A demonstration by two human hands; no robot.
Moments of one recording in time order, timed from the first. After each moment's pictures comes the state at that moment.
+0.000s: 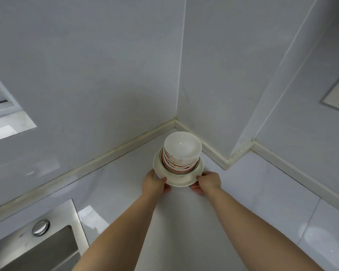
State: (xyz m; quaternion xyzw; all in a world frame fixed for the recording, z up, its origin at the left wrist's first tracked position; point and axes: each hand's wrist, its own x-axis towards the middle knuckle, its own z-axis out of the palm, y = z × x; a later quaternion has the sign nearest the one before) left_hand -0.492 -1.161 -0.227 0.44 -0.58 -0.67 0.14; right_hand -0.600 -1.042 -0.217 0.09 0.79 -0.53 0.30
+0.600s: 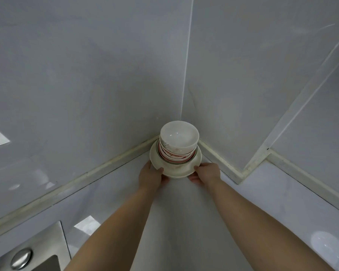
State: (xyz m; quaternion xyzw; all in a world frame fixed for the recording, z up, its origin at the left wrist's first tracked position) left_hand -0.554 -1.225 -0.240 0.44 -0.57 -0.67 0.19; right_hand -0.667 -1.108 -0.230 0.06 0.78 -0.54 0.30
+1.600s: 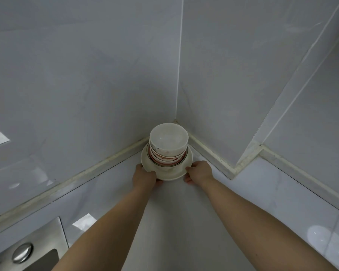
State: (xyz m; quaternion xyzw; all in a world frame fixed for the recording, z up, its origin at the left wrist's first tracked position) left_hand -0.543 -1.219 -0.234 0.51 -0.54 -0.65 0.16; right_hand -0.656 -1.101 -0.228 -0.06 0.84 -0.44 0.31
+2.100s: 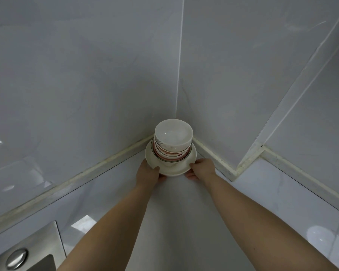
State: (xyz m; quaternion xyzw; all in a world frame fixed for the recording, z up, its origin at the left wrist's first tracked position) left_hand -0.561 -1.220 -0.232 0.45 -0.53 -0.69 0.19; right_hand -0.675 -1.106 -0.226 -0.01 0.81 -0.49 0.31
